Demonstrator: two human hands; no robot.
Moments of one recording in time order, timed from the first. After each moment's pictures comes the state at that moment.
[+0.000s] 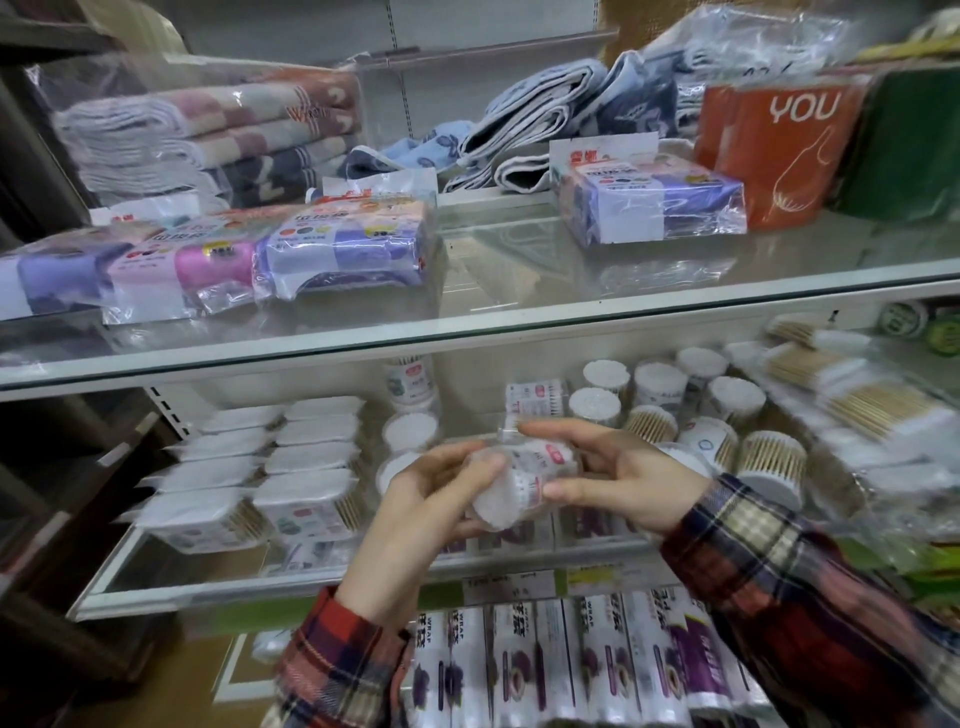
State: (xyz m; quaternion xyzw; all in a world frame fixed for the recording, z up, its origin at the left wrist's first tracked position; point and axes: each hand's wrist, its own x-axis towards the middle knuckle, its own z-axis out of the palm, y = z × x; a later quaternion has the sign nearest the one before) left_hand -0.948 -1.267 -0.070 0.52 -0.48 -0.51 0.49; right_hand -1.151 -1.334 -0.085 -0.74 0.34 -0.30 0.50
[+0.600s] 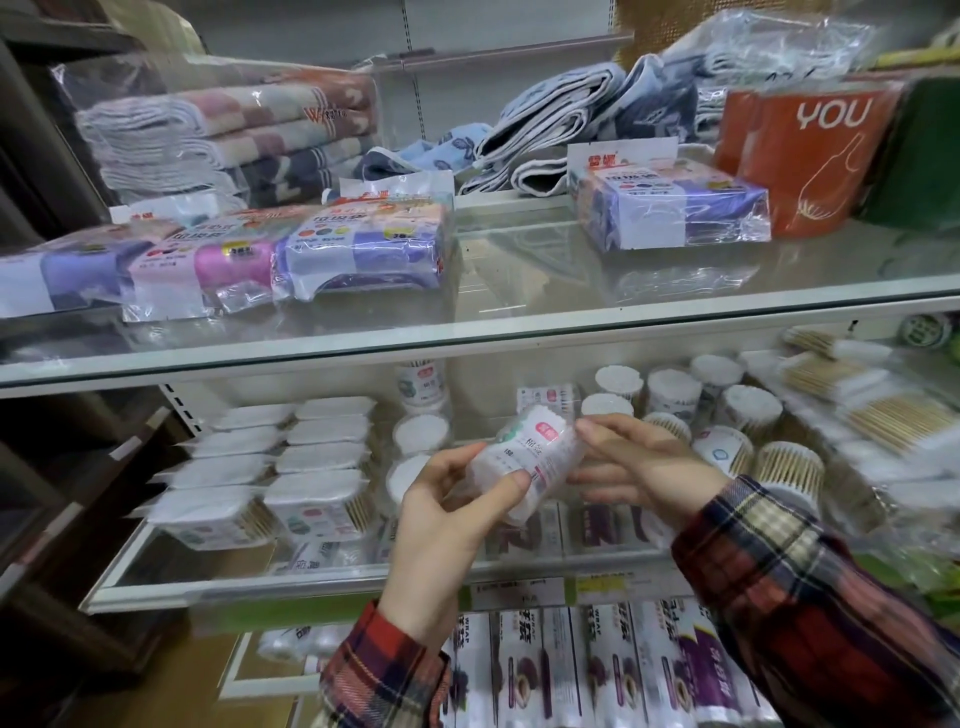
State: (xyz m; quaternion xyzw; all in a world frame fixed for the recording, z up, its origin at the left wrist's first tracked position) left_hand -0.962 -1.269 -0.085 0.50 -0.40 -0.48 0.59; right_hand -1.147 -1.339 -0.078 -0.51 0.46 -0.37 0.63
